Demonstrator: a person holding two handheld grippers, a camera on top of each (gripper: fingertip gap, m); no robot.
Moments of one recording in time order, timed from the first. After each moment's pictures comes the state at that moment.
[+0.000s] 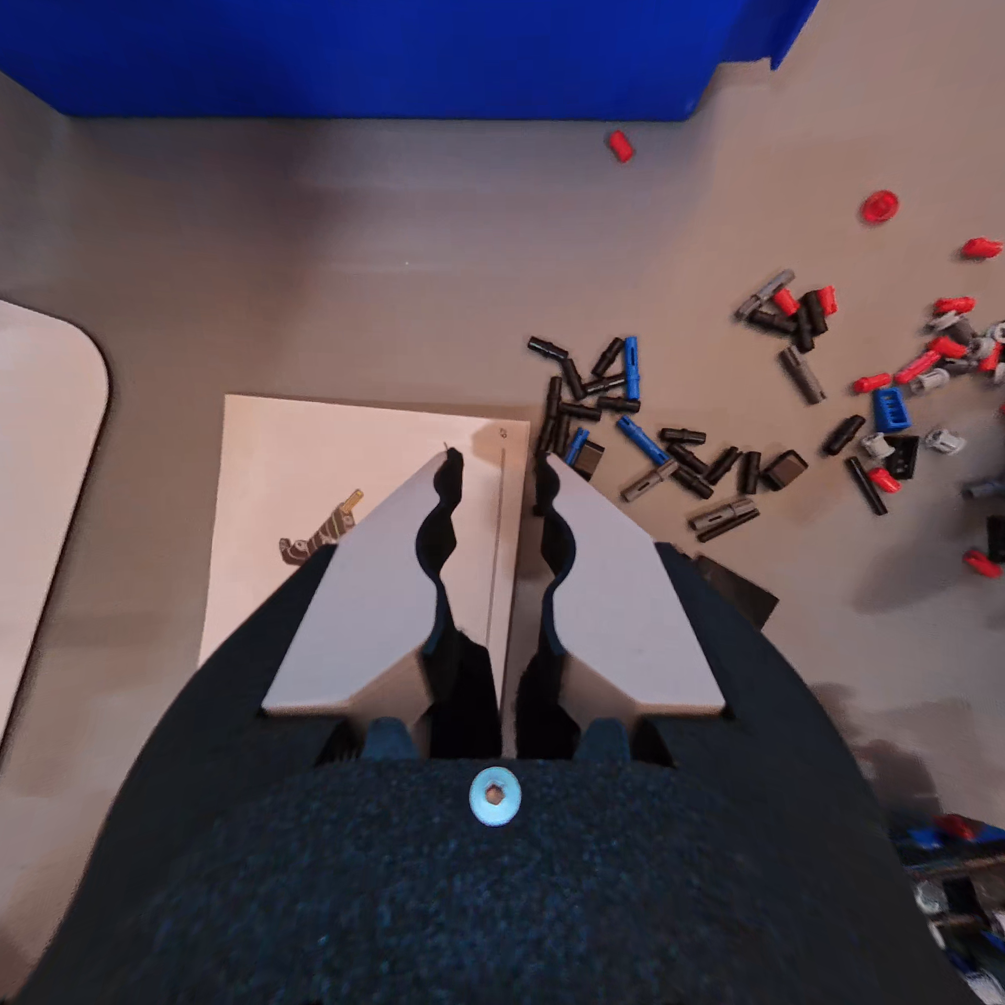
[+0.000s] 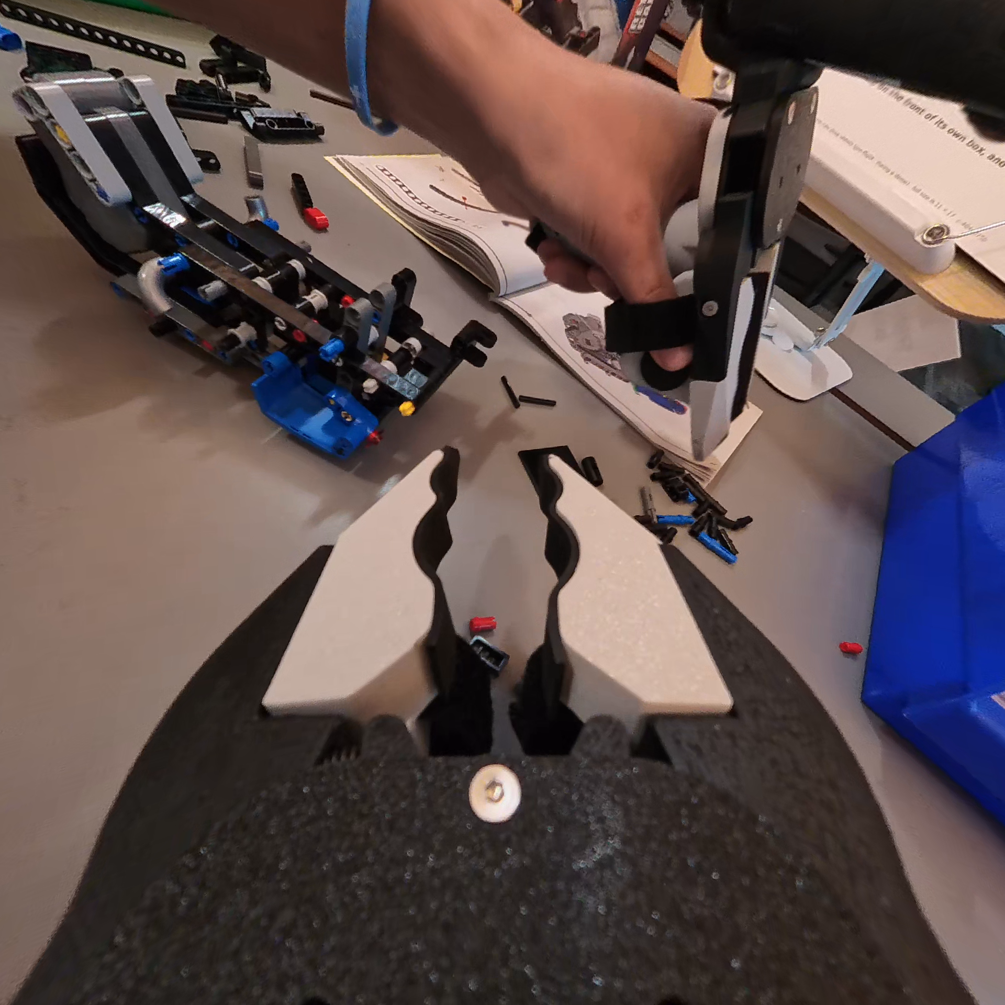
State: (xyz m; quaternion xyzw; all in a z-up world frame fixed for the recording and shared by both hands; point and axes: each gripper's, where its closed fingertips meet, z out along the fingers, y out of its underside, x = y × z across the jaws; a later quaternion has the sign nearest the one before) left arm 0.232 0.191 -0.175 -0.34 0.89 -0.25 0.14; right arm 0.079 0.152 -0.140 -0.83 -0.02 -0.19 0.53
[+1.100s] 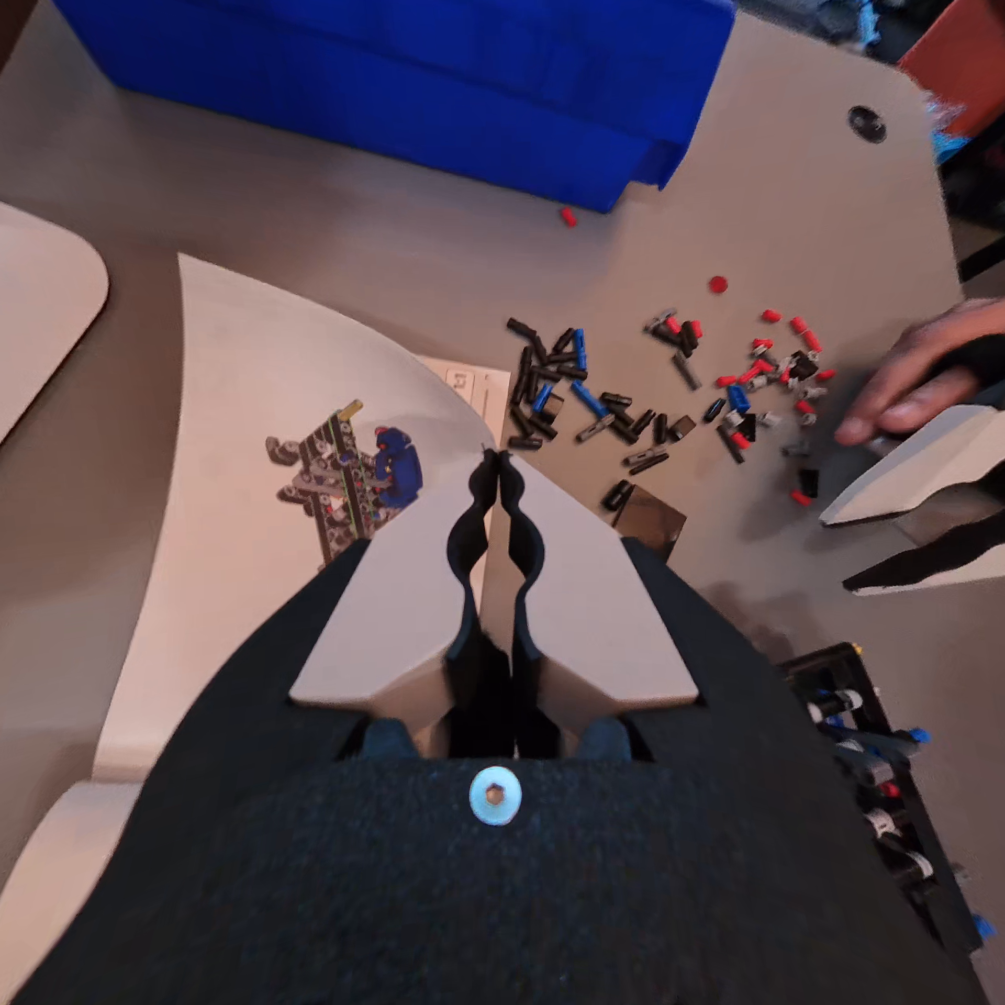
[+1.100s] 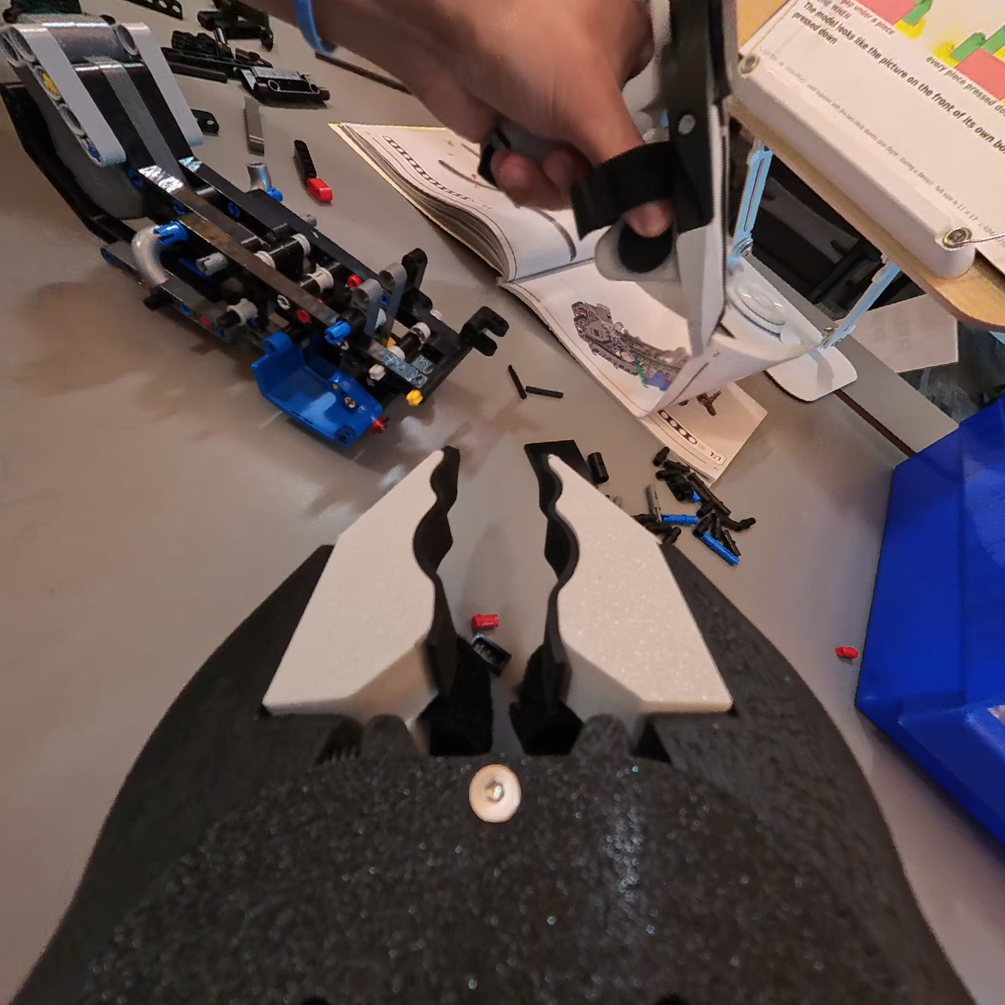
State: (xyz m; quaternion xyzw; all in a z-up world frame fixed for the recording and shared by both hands) left arm 0.203 0.223 -0.141 -0.38 0.83 -0.40 0.06; right arm 0.077 0.154 -0.146 -0.83 -0.03 -0.19 0.52
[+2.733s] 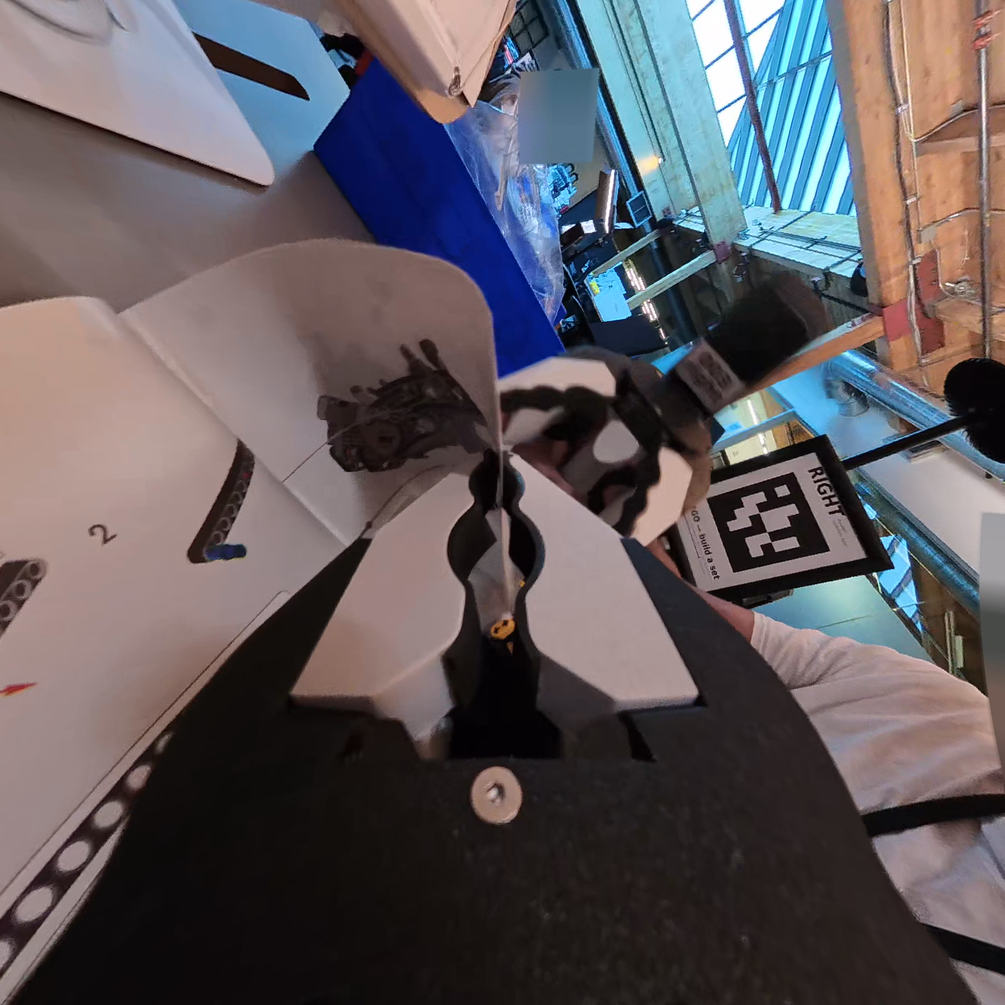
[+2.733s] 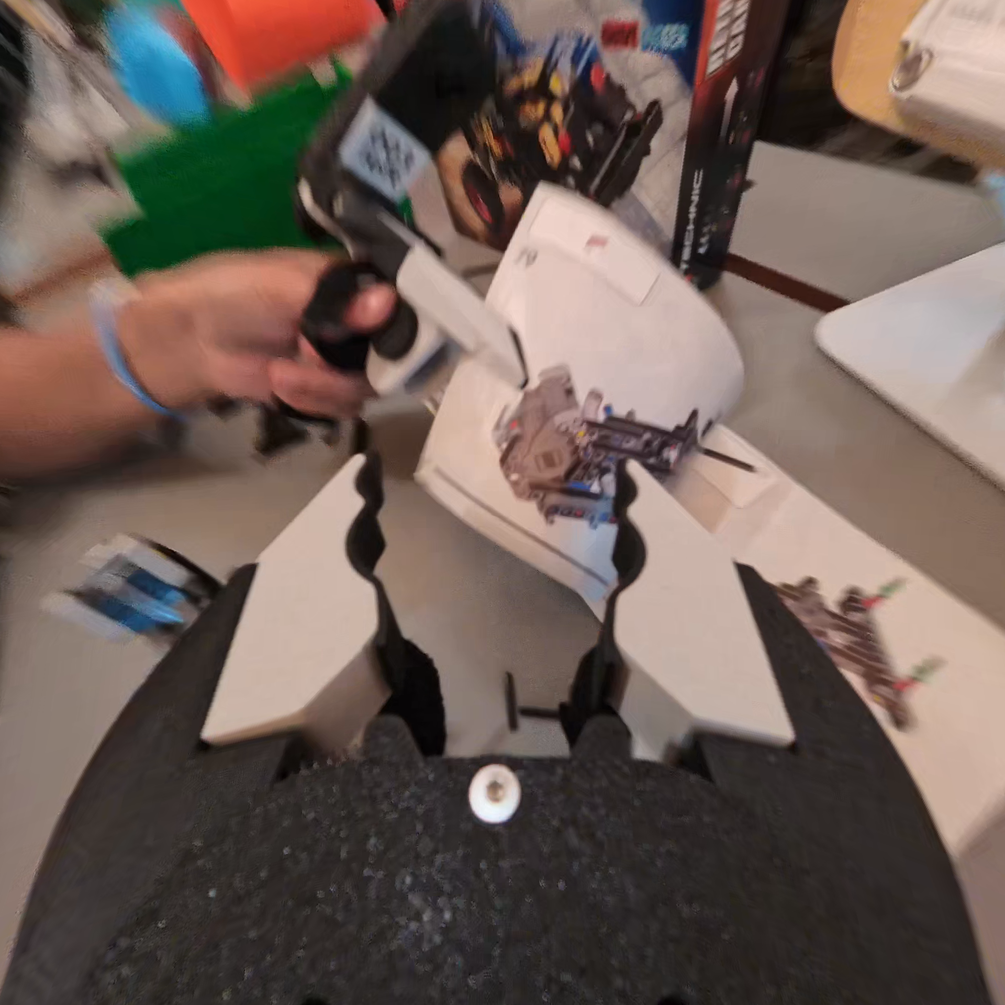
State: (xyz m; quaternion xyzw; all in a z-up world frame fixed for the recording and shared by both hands) left arm 0.137 0.332 -0.089 -0.55 0.50 -0.66 -0.11; right arm 0.126 0.311 -0.095 -0.84 0.02 0.12 0.53
